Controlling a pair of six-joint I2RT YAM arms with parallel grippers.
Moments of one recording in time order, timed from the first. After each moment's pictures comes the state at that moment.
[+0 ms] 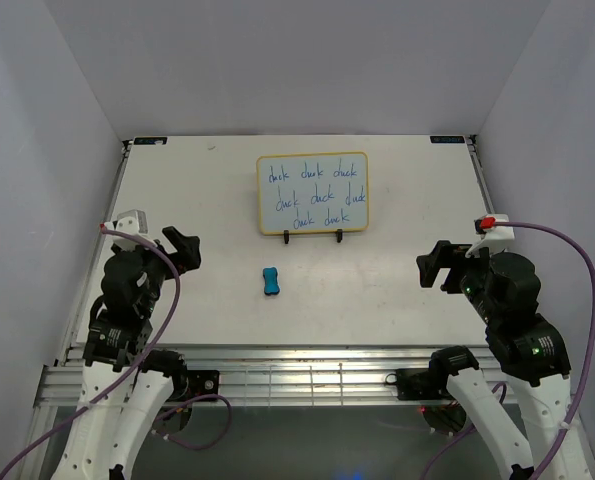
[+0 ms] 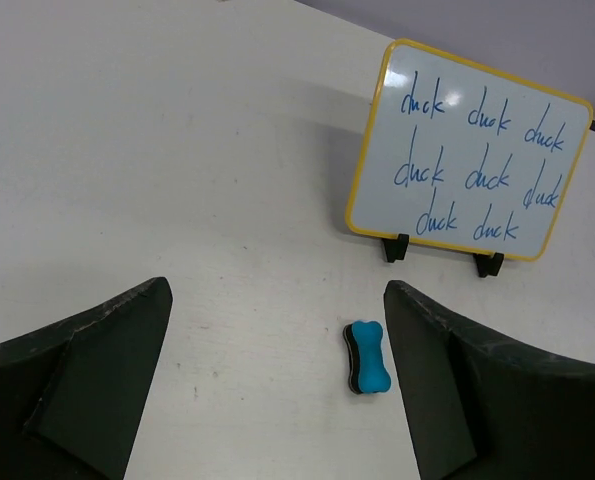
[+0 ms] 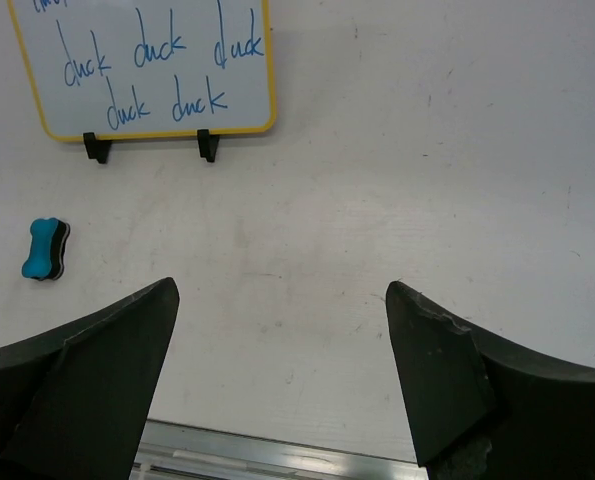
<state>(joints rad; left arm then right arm) -0.18 0.47 0.73 -0.49 -0.13 -0.38 0.28 0.45 0.90 -0.81 0.05 0.21</state>
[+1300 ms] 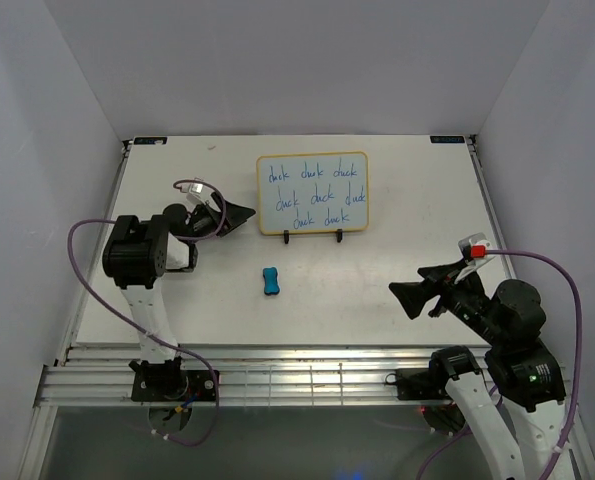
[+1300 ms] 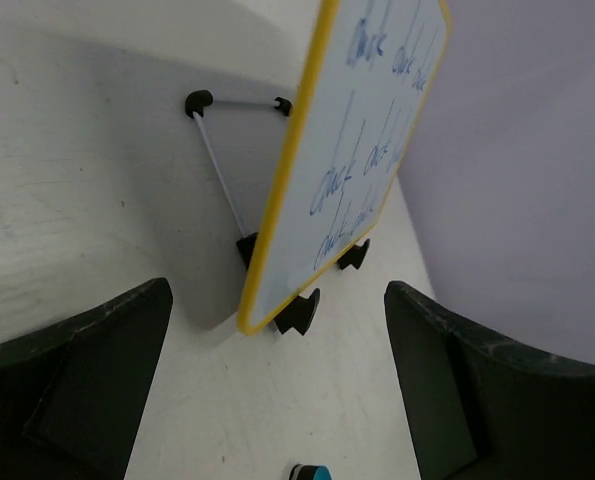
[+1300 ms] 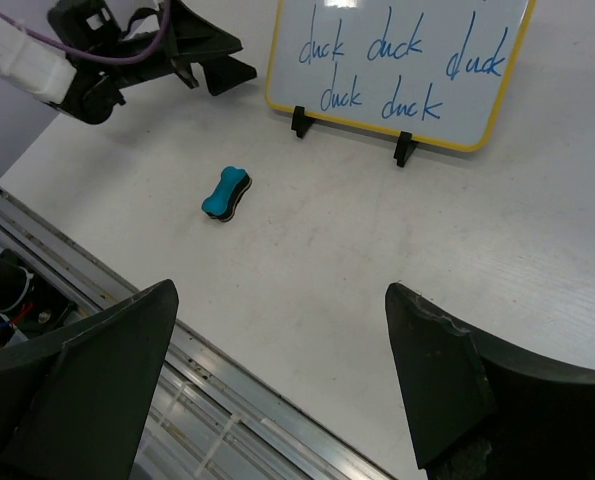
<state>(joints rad) -0.03 1.95 0.70 1.12 0.78 -0.86 0.28 0.26 0.76 -0.70 -0.41 0.23</state>
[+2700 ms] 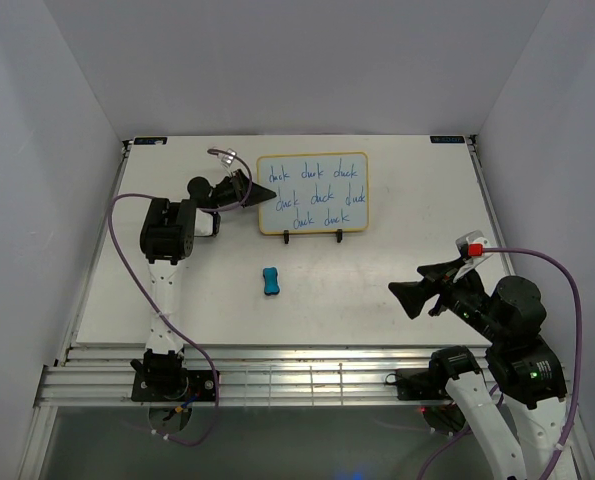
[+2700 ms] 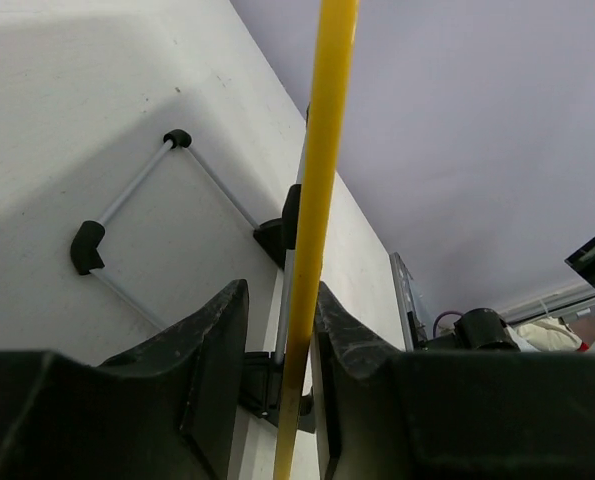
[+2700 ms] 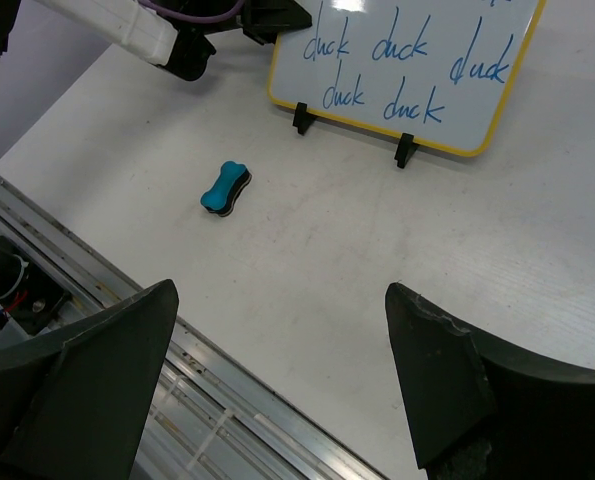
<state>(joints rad) -0.10 2.51 1.41 1.38 1.14 -1.20 0.28 0.28 0.79 -0.71 -0.43 0.19</state>
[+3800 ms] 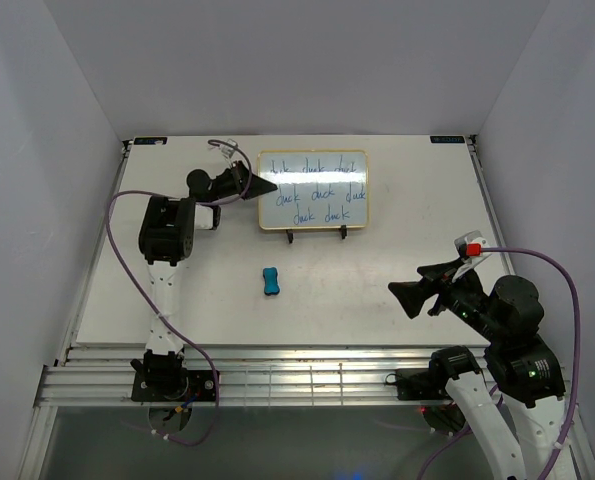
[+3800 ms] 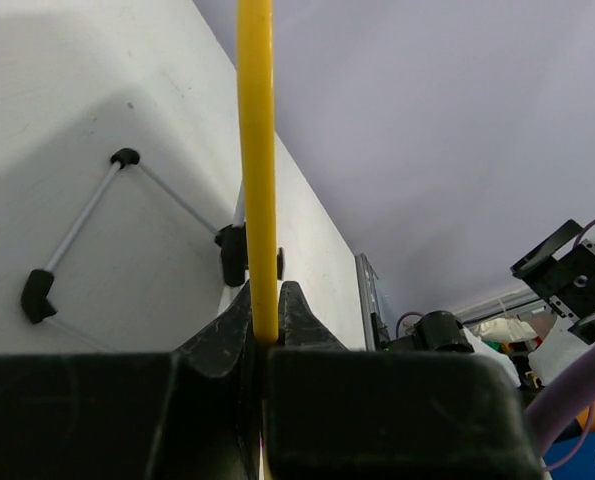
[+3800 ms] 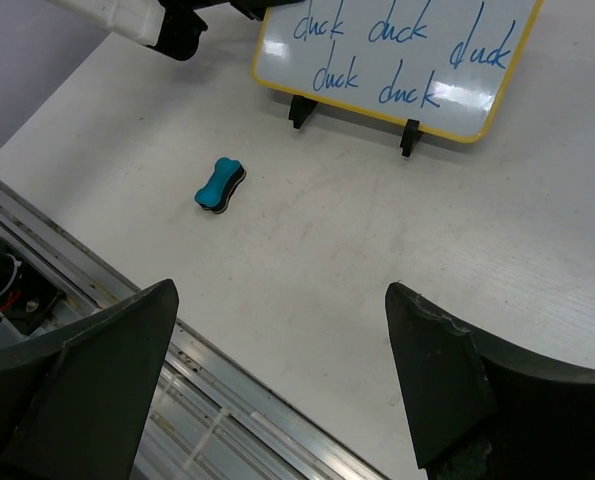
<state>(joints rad) -0.11 2.49 1.46 1.38 1.16 -1.32 0.28 0.28 0.77 -0.71 -0.42 0.19</state>
